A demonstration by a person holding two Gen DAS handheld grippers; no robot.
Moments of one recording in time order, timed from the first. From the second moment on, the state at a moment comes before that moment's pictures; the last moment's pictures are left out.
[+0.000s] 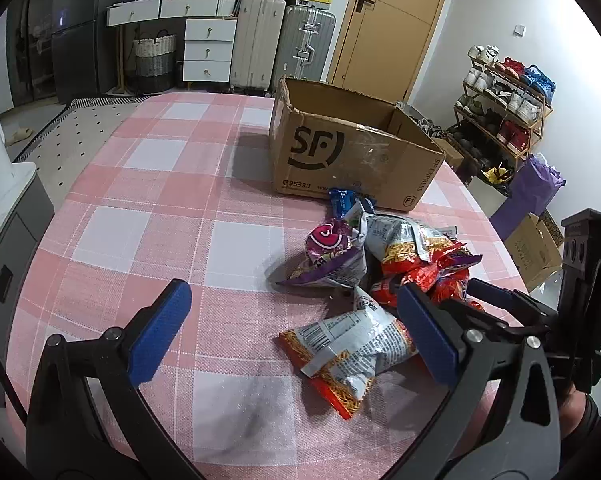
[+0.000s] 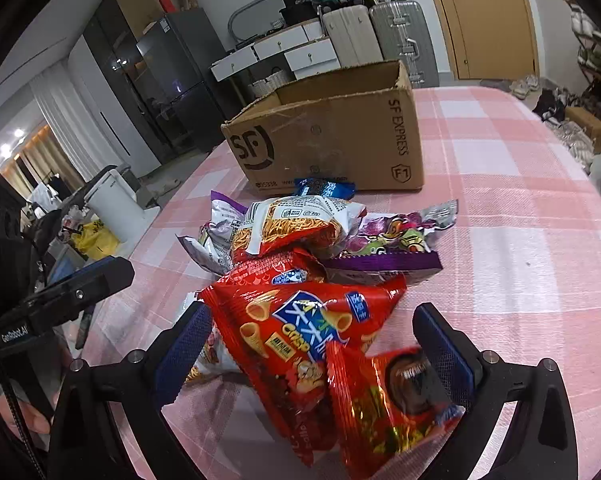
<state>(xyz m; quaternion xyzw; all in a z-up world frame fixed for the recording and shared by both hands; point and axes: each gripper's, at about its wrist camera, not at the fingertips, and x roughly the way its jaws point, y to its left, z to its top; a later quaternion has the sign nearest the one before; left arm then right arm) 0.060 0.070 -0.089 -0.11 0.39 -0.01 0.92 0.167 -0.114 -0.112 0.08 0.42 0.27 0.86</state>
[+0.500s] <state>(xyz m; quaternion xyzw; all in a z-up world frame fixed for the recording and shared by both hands) 0.068 0.075 -0.100 -0.12 0.41 -0.01 0.91 0.182 -0.113 -0.131 0.12 0.45 0.29 0.84</state>
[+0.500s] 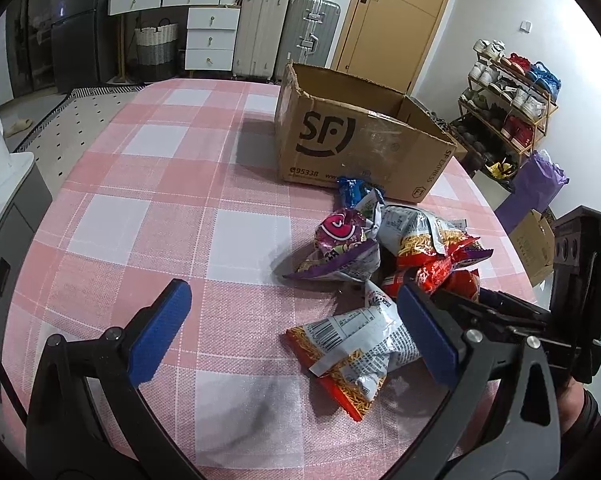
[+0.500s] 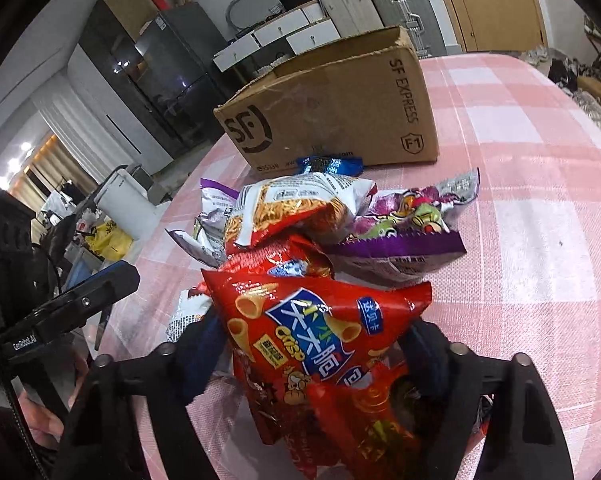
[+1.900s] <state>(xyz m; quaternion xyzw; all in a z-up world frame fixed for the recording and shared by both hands) 0.067 0.051 -0.137 -0.12 0.47 -0.04 0.88 0.138 -0.158 -0.091 0.17 0.37 0.31 0.86</state>
